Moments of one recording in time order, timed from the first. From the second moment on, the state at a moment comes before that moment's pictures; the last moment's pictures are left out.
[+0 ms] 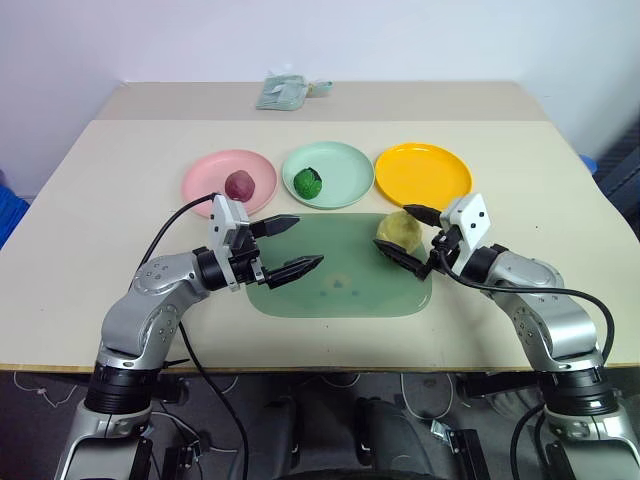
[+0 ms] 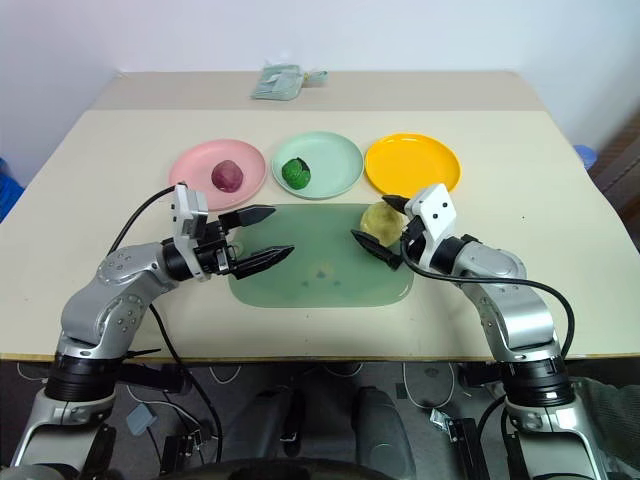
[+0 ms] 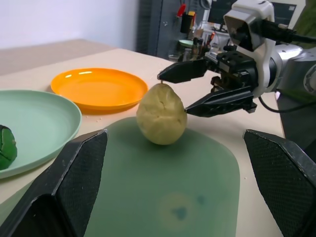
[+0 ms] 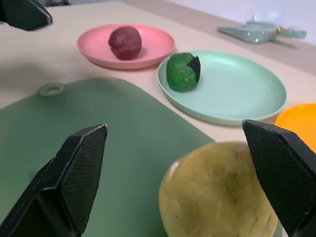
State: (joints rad) left arm -0.32 0.48 0.01 -0.25 -0.58 0.45 -0.91; right arm -0.30 -0.56 -0.02 -0.21 0.41 0.36 0.70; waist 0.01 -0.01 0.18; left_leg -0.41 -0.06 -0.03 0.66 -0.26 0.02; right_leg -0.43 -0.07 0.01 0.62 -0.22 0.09
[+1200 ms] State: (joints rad) left arm -0.31 0.49 0.02 -0.33 -0.58 0.49 -0.84; right arm -0.38 -0.49 -0.01 0.06 0.34 0.32 0.75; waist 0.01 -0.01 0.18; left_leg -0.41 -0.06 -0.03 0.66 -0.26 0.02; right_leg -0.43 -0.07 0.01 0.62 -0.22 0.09
